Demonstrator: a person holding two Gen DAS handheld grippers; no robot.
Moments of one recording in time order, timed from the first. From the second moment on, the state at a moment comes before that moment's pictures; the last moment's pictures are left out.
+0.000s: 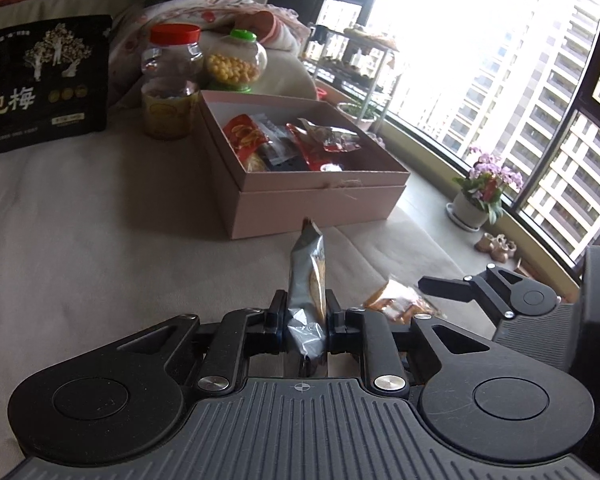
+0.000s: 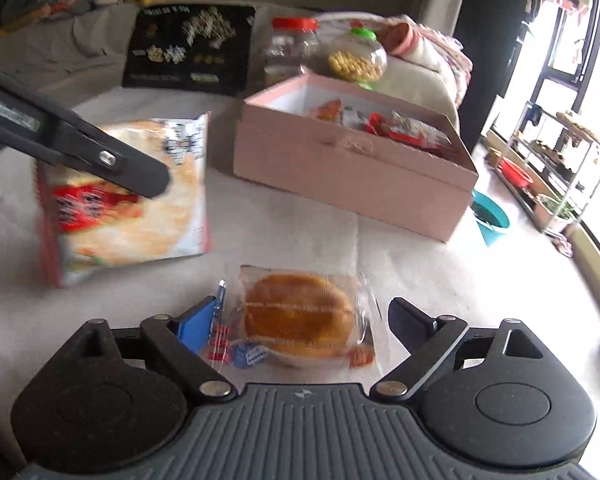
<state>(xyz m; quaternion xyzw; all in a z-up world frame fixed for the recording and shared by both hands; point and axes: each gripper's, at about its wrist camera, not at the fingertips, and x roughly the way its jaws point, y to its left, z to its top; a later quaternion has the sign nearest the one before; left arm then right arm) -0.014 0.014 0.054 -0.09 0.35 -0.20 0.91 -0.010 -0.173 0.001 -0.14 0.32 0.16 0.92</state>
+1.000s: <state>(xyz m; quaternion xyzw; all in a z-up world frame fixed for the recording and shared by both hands) 0.201 0.007 0.112 -0.20 0.27 -0.25 0.91 0.130 -0.193 0.103 -0.09 0.21 0.16 0.96</state>
